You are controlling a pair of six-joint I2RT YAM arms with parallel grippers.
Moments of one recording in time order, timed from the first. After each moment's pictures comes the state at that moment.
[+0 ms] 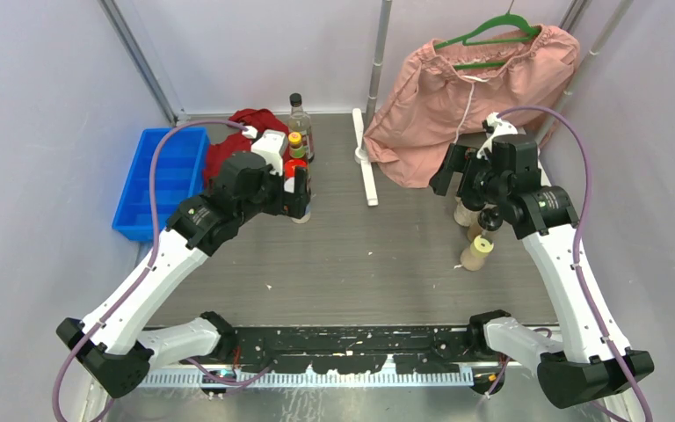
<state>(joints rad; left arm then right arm) -0.64 1.08 1.25 -0.70 -0.17 -0.26 0.21 1.05 1.28 -0.84 -0.05 0.36</state>
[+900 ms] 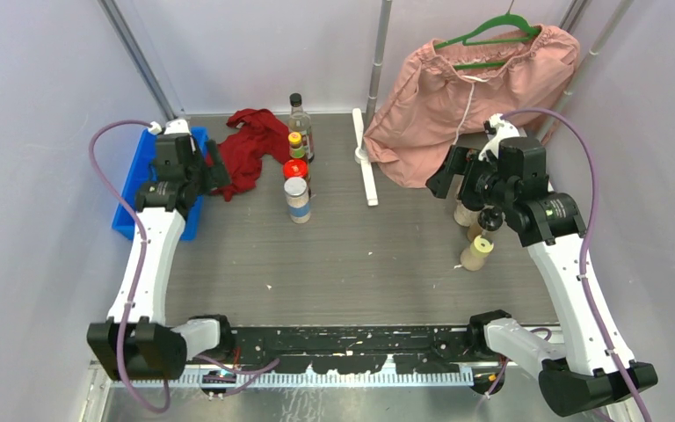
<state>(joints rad) -0.01 1.14 1.21 -0.69 -0.17 -0.26 0.21 1.00 1.28 -0.84 -0.13 0.37</state>
